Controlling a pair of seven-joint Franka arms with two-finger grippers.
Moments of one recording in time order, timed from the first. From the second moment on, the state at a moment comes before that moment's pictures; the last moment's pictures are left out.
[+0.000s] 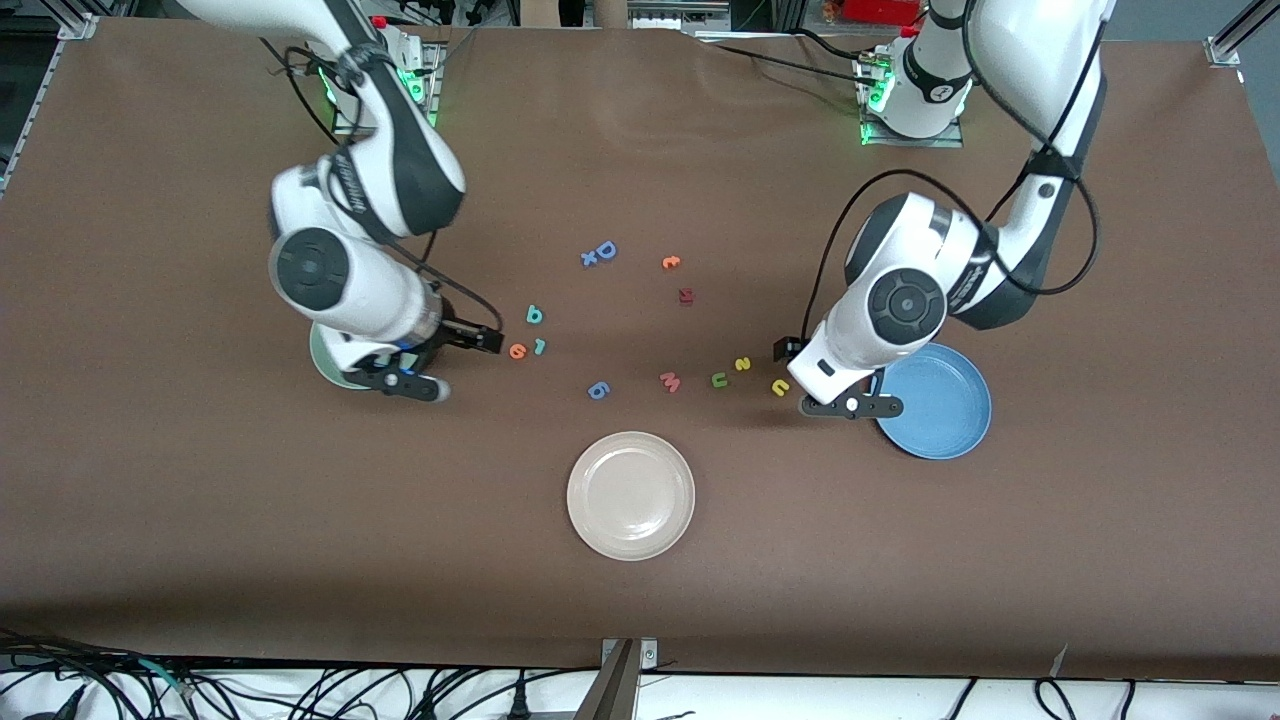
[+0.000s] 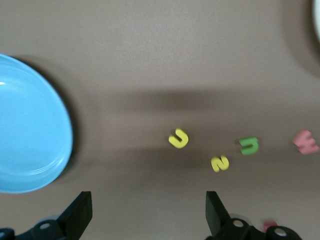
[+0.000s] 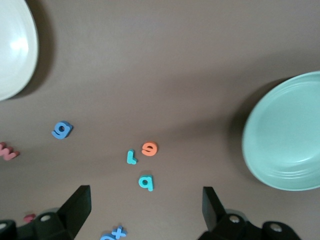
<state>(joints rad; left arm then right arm) -0.27 0.53 -0.15 -1.68 0.01 2.03 -0.43 0.46 0.45 -0.02 -1.66 0.15 1.97 0.61</state>
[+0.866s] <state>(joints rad) -0.26 0.63 -0.15 -1.84 -0.04 2.43 -0.51 0.58 0.56 -0.03 -1.92 0.15 2.34 0.73</state>
